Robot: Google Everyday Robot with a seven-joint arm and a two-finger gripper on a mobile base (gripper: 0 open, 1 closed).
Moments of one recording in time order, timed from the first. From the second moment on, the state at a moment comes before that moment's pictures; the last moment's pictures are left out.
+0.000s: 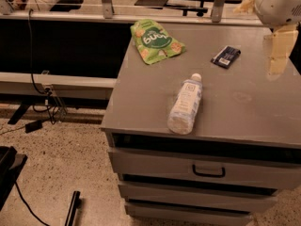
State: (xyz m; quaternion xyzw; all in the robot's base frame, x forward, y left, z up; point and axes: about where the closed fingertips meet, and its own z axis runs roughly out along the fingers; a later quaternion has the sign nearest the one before) arm 0.554 -0.238 0.989 -0.77 0.62 -0.10 0.12
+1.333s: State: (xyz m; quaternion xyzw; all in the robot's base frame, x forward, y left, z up) arm 0.612 -0.292 0.981 -0.84 0.50 -0.19 0.11
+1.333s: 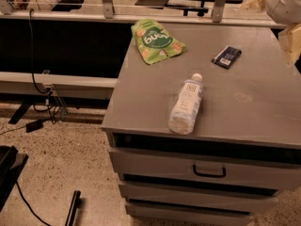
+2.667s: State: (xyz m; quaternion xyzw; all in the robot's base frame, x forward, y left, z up) arm 0.684 -0.305 0.971 -0.89 0.34 -0.30 0.09
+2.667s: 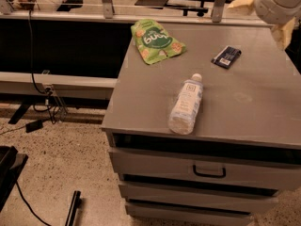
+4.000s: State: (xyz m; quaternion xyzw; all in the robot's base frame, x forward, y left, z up) arm 0.760 -0.318 0.910 -0.90 0.30 -0.30 0.01
